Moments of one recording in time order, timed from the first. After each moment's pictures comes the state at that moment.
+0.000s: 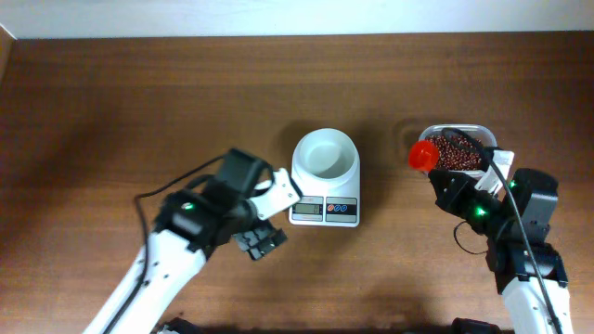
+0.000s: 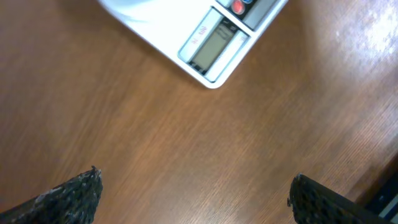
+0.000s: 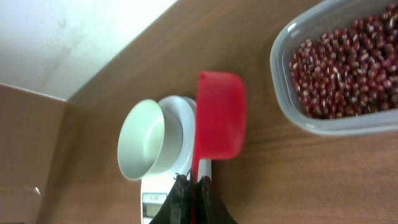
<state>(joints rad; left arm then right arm) -0.46 1.20 1.06 -1.03 0.09 0.51 -0.19 0.96 0.60 -0.31 -0.59 0.47</state>
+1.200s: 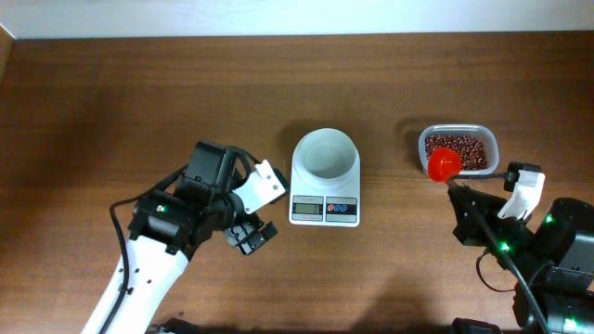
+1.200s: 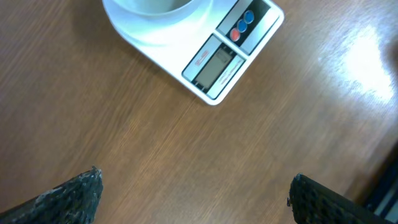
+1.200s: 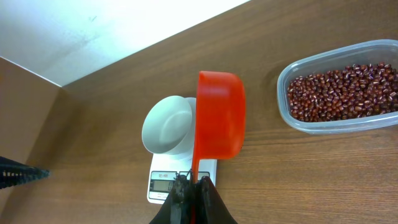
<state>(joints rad) -0.36 1.17 1.07 -1.01 0.24 0.58 -0.19 0.66 0.85 -0.77 -0.52 0.30</state>
